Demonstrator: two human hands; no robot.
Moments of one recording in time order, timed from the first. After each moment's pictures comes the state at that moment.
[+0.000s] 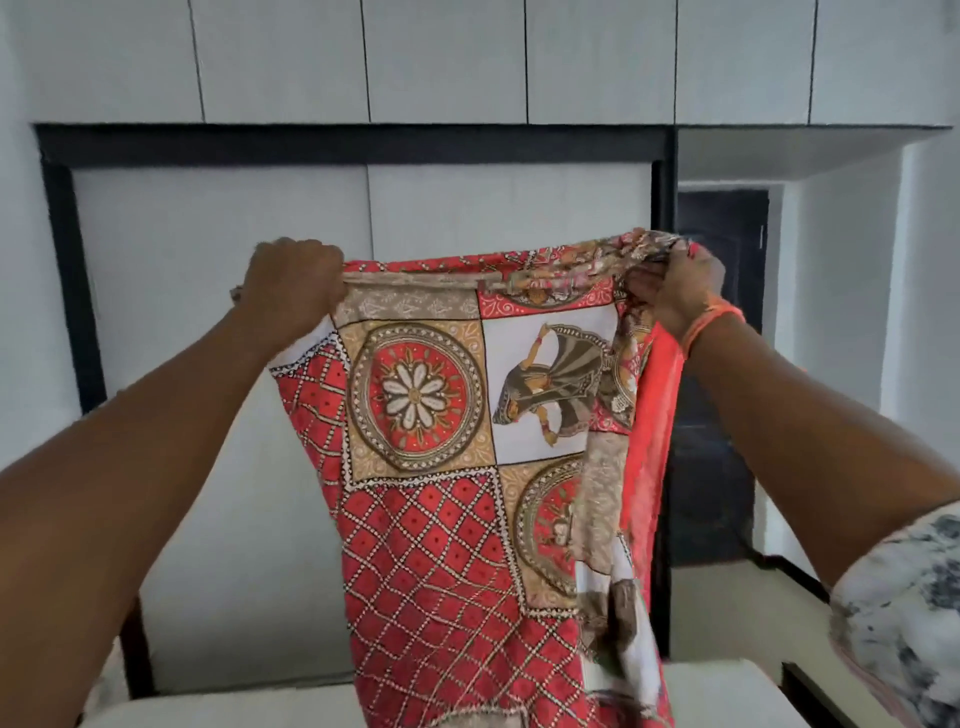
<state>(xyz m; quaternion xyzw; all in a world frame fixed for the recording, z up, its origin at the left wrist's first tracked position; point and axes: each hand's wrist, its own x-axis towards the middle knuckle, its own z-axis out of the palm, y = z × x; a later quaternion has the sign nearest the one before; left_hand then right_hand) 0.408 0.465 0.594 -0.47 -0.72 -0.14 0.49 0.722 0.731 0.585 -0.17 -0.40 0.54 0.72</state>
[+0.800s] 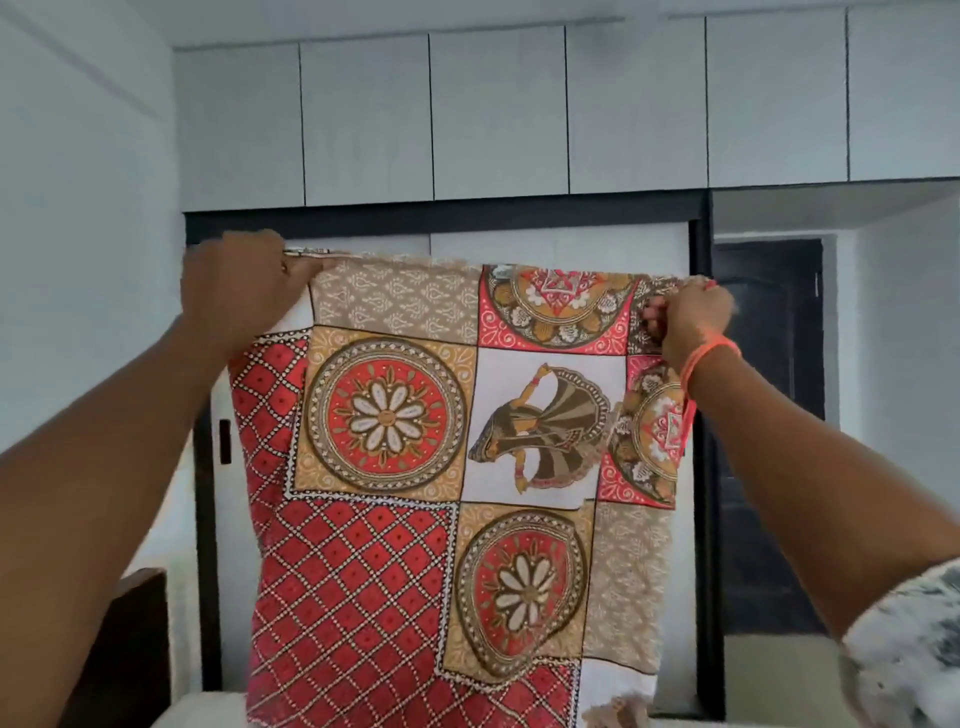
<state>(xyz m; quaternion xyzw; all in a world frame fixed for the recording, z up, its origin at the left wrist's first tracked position) 0.453 0.293 0.636 -0.36 -0.70 -0.26 0.56 0.764 0.596 0.611 -0.28 -0.46 0.45 0.72</state>
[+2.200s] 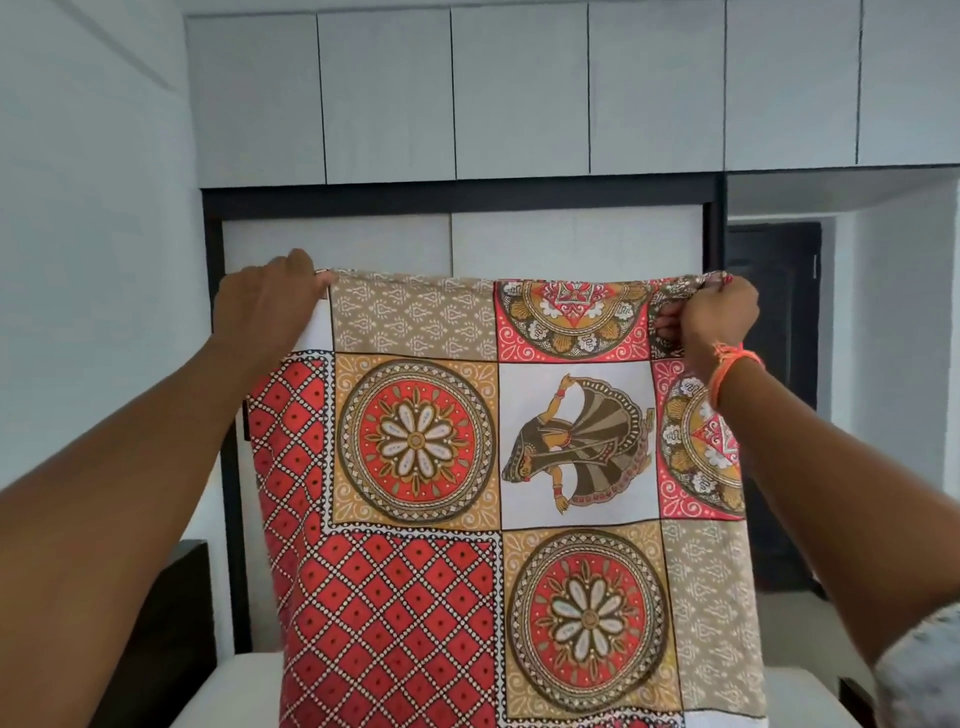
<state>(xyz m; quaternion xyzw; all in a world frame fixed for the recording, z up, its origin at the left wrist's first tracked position) 0.357 0.210 0.600 -0.40 -0.71 -0.19 0.55 0.710 0.477 0.581 -0.32 -0.48 0.36 0.73</state>
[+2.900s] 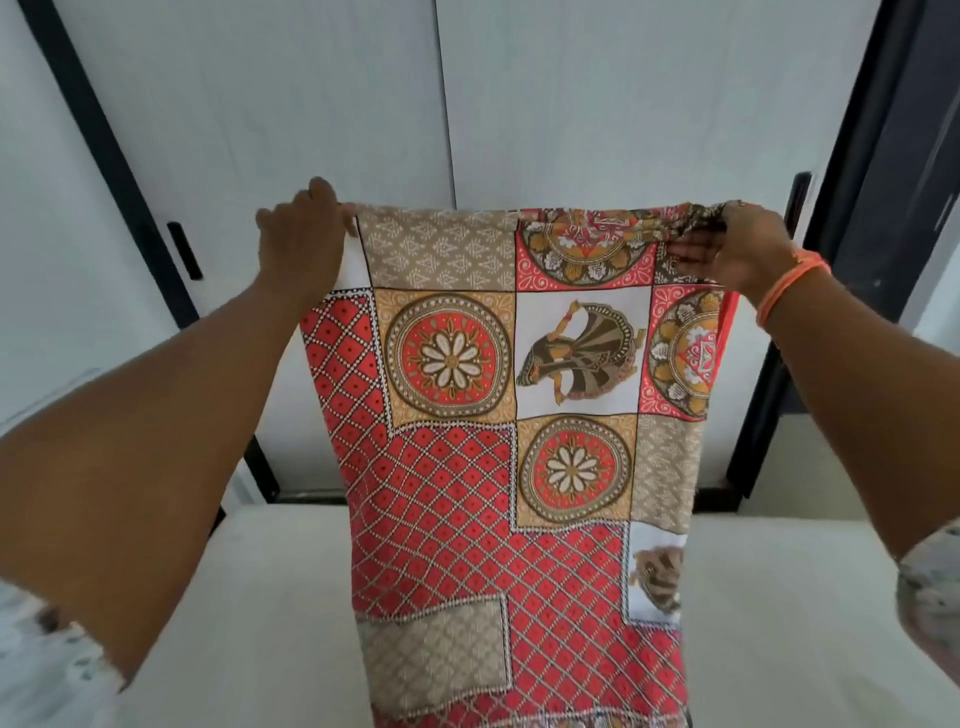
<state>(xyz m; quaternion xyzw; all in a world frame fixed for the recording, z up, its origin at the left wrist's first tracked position) 0.169 0.563 0.428 -0.41 -0.82 -0.15 0.36 0.513 0.826 0.404 -0.40 -0.48 0.63 0.47</state>
